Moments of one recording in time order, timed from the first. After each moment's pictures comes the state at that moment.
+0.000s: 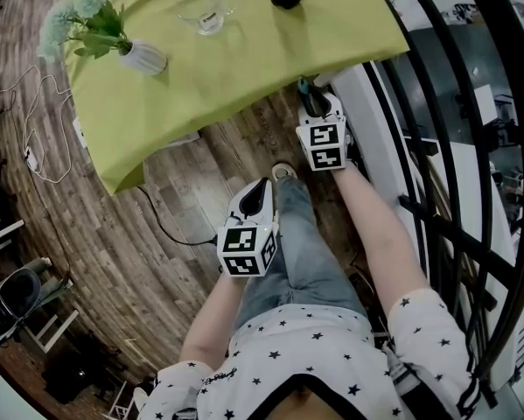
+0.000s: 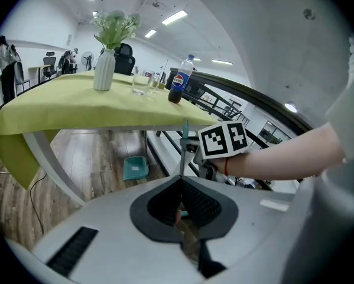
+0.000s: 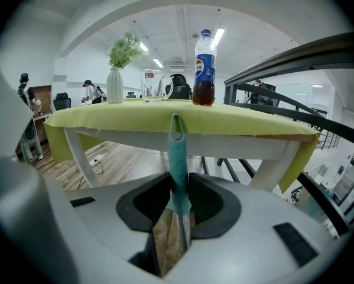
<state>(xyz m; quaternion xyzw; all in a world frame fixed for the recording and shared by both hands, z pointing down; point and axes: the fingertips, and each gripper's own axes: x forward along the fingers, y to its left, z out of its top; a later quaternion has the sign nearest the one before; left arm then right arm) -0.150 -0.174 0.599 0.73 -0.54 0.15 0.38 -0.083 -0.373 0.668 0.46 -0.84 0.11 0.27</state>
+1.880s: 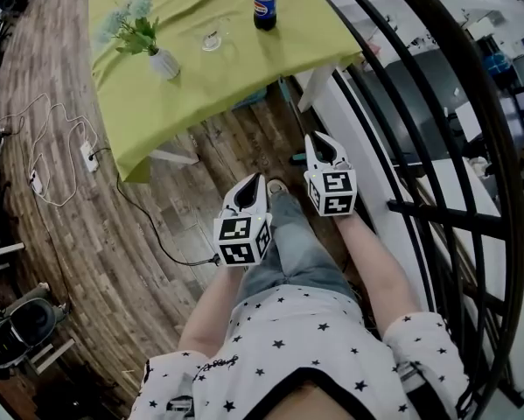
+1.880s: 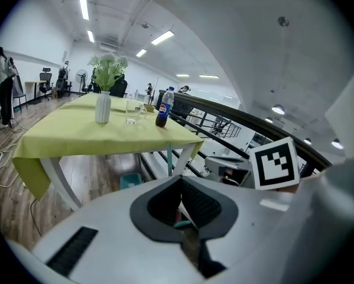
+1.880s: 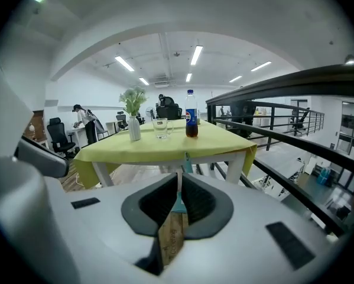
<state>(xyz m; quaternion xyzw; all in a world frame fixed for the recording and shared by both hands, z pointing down) -0.139 -0.113 0.506 0.77 -0.55 0.11 0.31 -0.023 -0.211 0.535 0.52 -0.82 0.14 0.18</state>
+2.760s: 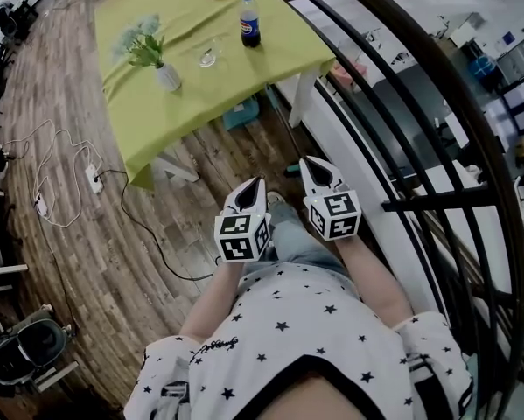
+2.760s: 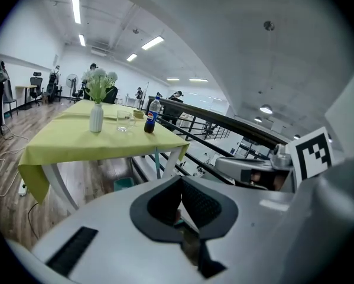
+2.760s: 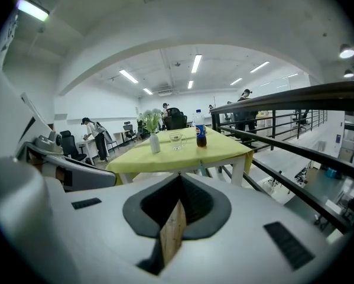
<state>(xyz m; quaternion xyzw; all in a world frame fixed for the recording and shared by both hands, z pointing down) -0.120 -0.056 0.461 0.80 -0.52 0.10 0.28 -0.020 -0.097 0.455 0.50 -0.84 0.15 0.14</state>
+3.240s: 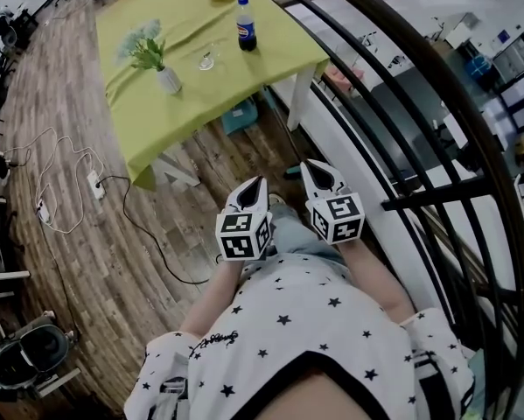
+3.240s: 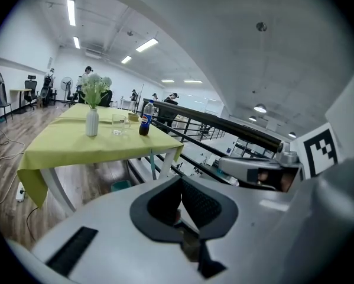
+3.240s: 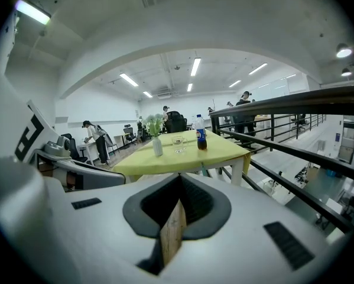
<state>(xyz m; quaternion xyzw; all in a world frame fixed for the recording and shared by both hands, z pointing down) -0.111 -0.038 0.447 0.81 -0.51 0.10 0.26 -0.014 -0.066 0.435 0.50 -0.84 0.15 0.12</state>
